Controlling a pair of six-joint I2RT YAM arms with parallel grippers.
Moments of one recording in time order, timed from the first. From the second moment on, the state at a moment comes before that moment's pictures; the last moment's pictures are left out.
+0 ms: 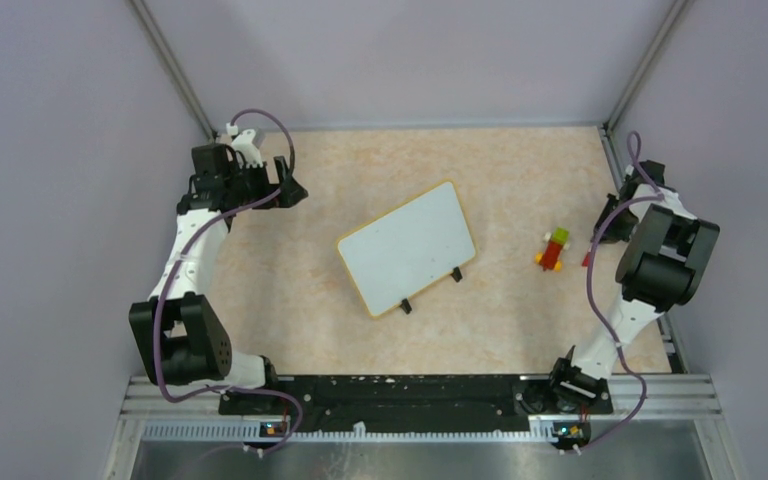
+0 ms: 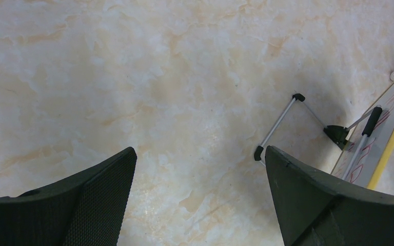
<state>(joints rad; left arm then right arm) 0.13 1.42 1.18 -0.40 0.58 -0.06 -0.43 1.92 1.32 -0.58 -0.03 0.11</state>
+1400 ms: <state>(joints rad) -0.63 1.61 1.59 -0.25 0.55 -0.14 0.26 1.34 1.39 -0.38 -0.21 0.82</state>
